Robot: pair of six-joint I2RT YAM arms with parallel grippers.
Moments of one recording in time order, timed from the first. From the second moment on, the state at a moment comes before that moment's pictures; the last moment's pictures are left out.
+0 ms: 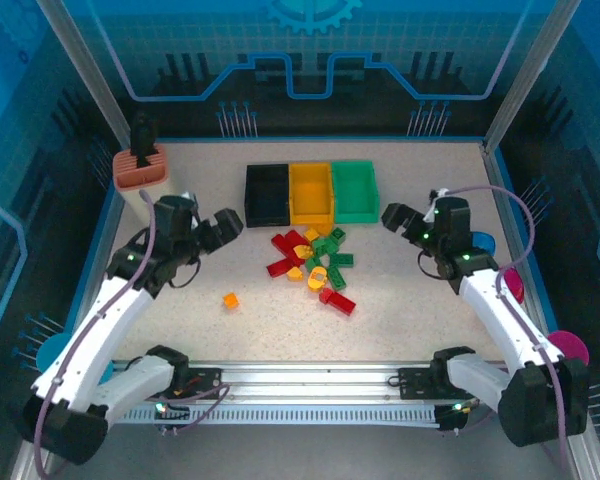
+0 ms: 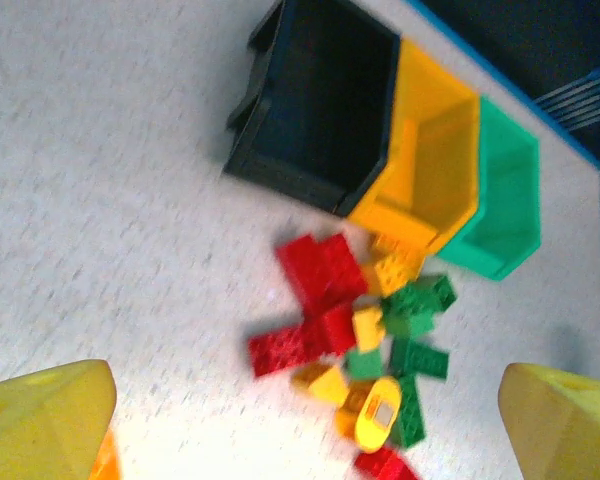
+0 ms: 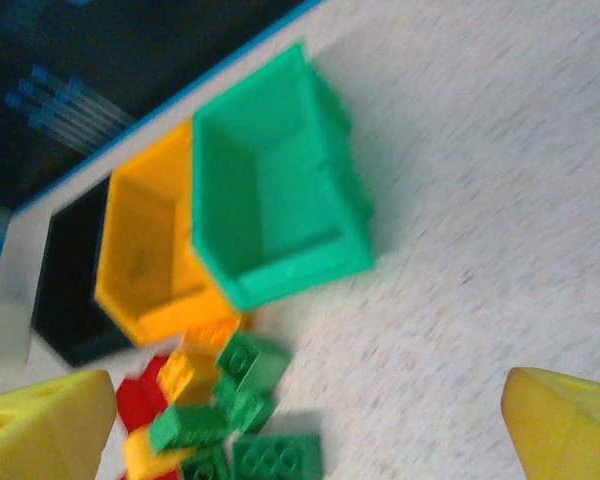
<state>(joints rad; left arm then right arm) -0.30 0.93 0.96 -0.76 0.02 -0.81 0.18 1.06 0.75 -0.29 -0.14 0.62</state>
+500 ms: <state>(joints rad) -0.80 0.86 0.70 -0.71 -0.15 -0.87 0.57 1.18 0.75 -0.51 -0.08 0.49</state>
